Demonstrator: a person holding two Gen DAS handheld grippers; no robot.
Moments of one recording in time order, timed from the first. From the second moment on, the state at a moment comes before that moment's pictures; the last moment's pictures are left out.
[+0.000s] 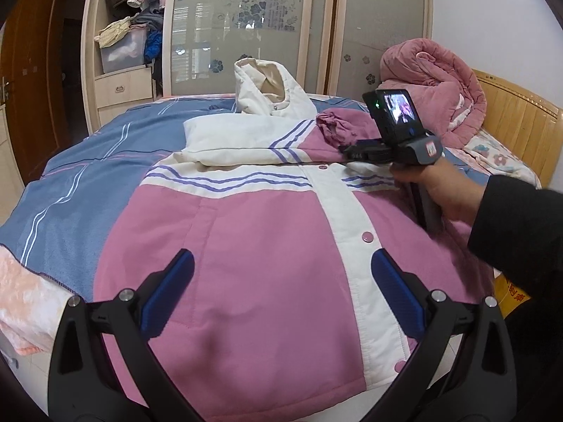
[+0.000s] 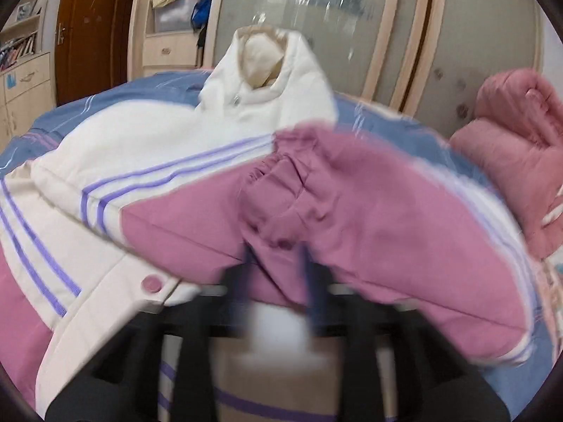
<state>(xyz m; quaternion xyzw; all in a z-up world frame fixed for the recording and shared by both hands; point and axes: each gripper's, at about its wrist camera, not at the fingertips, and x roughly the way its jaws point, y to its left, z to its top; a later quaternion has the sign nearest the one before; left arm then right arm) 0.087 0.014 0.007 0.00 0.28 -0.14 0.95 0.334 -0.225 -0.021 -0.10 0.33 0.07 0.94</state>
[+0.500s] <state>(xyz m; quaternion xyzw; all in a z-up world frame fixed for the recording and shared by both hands) 0.074 0.022 0.019 -0.03 0.27 -0.15 0.95 0.045 -0.257 0.061 0.02 0.14 0.02 0.99</state>
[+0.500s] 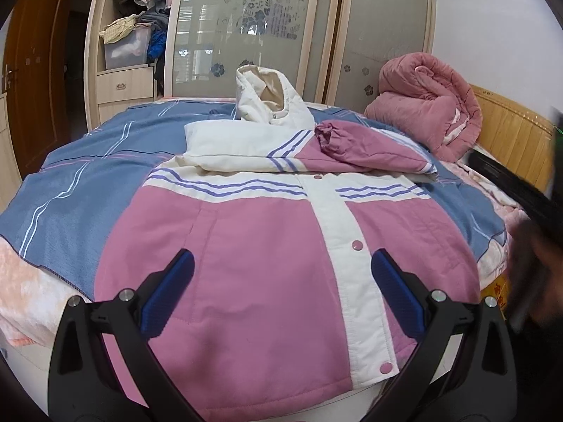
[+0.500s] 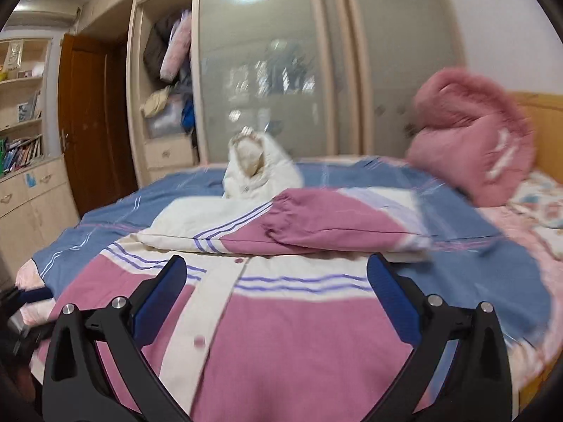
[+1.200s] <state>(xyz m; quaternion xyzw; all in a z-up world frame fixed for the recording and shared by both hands) 0.072 0.036 0.008 -0.06 0.29 -0.11 0.95 -0.015 -0.248 0.011 -0.02 0.17 0.01 0.98</state>
